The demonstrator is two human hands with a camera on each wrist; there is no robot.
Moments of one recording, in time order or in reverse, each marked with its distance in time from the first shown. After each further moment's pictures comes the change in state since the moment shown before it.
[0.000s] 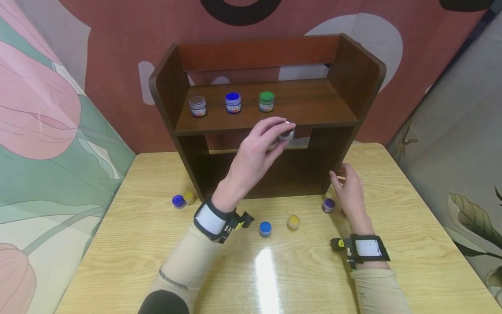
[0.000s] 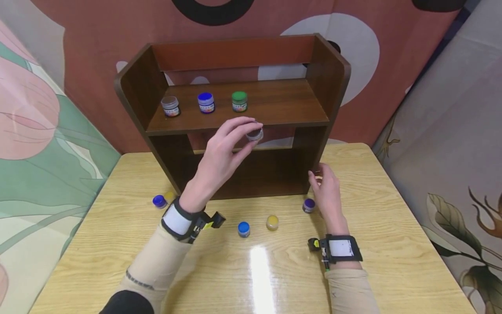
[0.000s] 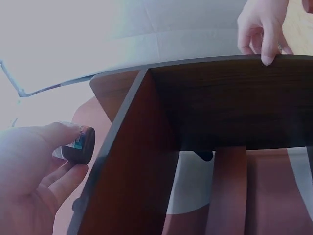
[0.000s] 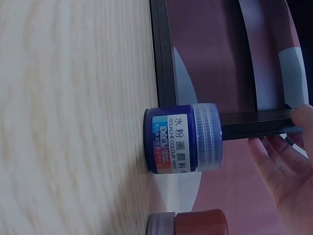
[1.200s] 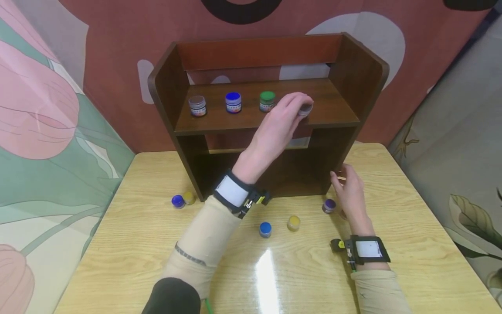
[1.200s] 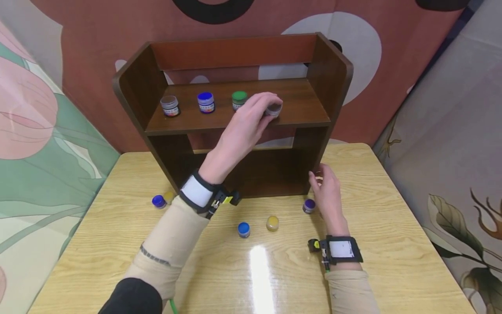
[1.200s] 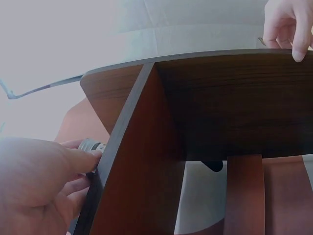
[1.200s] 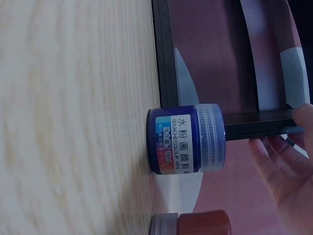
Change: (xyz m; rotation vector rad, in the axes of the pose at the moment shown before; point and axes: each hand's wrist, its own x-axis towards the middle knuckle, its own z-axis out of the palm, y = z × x) left_hand 0.066 0.001 0.020 0.098 -0.175 -0.094; right_hand -0.001 -0.002 0.000 -0.013 -0.021 0.027
